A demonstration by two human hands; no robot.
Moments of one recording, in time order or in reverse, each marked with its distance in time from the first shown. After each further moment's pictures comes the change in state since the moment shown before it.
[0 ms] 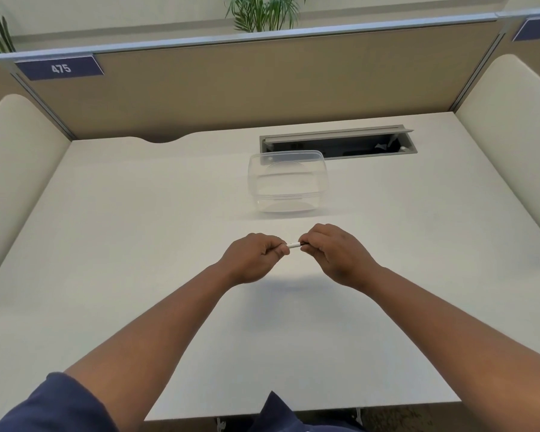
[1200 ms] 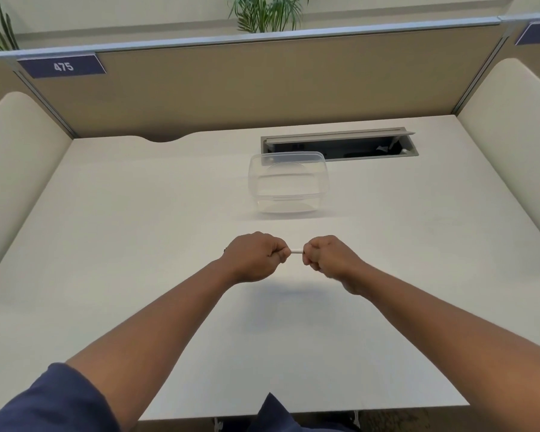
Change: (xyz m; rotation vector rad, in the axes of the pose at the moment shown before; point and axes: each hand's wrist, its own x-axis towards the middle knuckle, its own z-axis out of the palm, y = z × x) left_hand 0.000 0.017 -0.010 0.208 -0.057 0.021; right_hand 0.012 -0.020 -0.003 0.679 -0.259 0.790
